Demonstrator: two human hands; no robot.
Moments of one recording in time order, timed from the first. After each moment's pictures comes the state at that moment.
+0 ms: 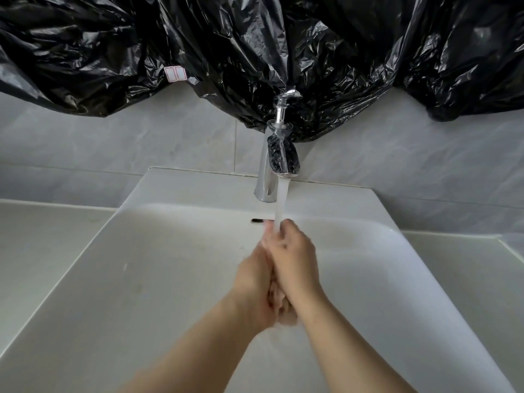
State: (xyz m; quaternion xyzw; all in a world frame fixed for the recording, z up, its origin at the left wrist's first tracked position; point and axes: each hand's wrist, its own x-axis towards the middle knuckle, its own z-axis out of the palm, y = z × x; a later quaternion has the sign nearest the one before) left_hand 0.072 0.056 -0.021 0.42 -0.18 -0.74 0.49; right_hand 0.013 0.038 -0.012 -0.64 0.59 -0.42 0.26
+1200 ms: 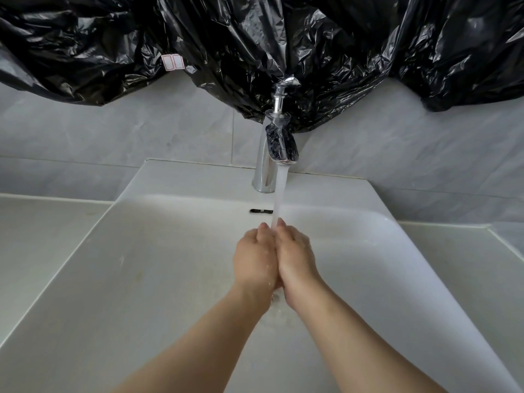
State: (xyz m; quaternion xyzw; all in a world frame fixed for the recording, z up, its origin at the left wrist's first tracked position) left_hand 0.068 0.055 -0.019 0.59 -0.33 -0.49 0.55; right_hand 0.019 0.044 -0.013 -0.43 0.60 -0.46 0.49
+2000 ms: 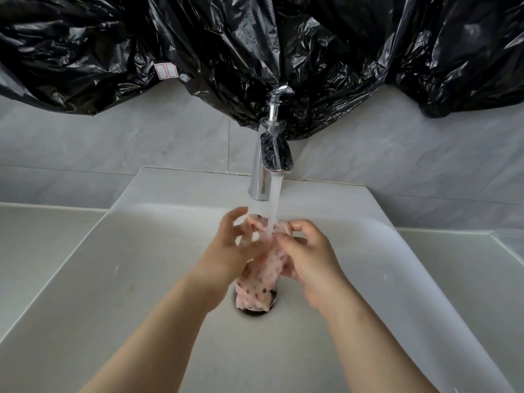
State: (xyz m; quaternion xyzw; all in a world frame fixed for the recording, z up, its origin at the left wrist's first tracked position) left_hand 0.114 0.049 -0.010 0.47 -0.46 -0.56 0.51; right_hand -0.014 0.035 -0.005 -0.48 0.53 -0.46 0.53
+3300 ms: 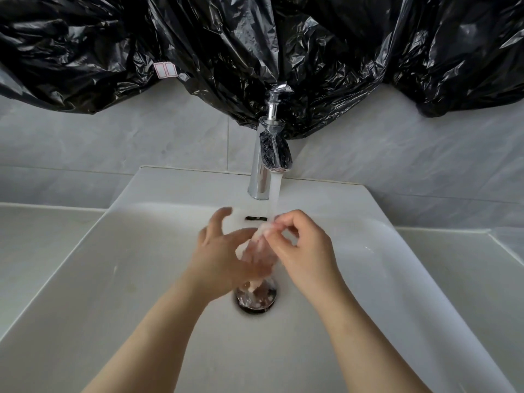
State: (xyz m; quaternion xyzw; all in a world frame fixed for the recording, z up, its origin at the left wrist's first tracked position) left_hand 0.127 0.059 0.002 0.66 -0.65 -0.29 0.26; right_hand -0.015 0.042 -0.001 -0.67 0.49 -0.48 0.28
